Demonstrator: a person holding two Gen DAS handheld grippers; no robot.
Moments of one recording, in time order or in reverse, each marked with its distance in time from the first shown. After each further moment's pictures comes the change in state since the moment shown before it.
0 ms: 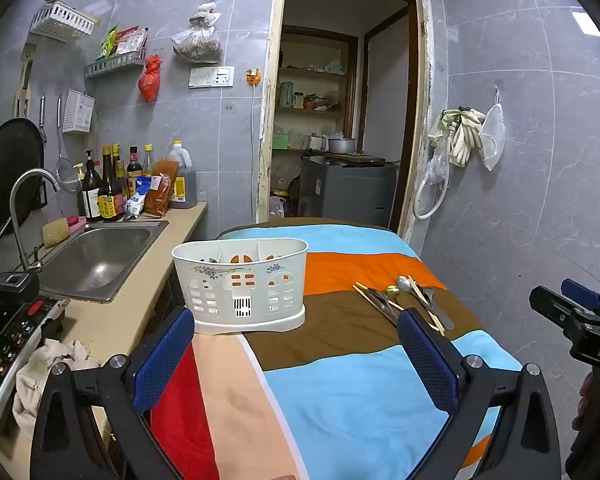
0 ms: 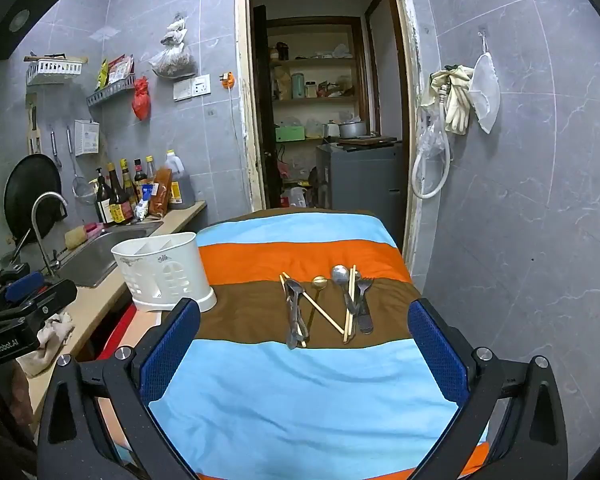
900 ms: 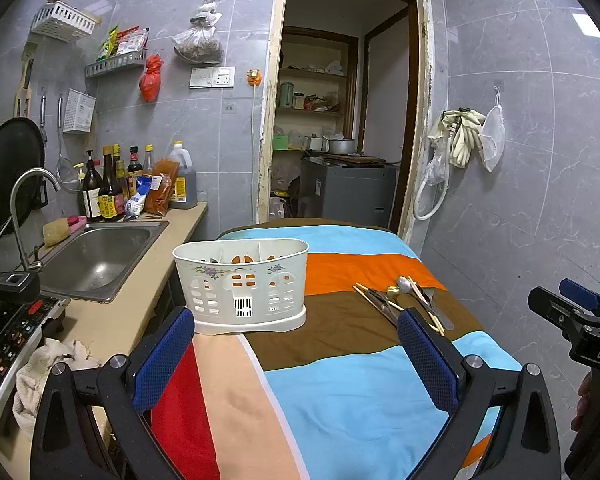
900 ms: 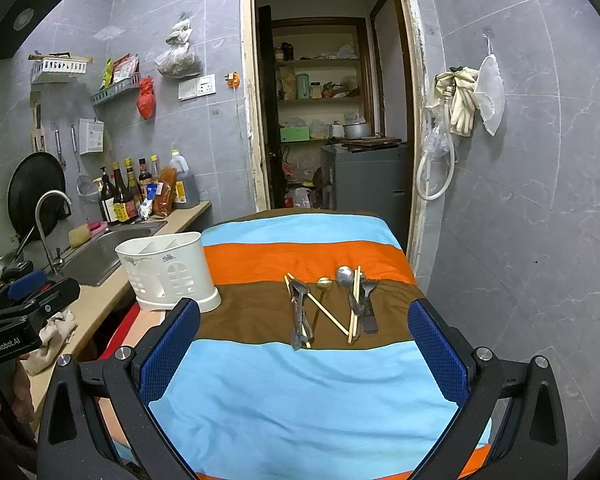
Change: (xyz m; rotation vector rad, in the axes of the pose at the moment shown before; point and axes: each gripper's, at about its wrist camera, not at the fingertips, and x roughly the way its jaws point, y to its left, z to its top) left arm 0.000 -0.001 0.000 -0.001 0.003 -0.003; right arm 0.000 0.001 0.000 -0.003 -0.004 0.004
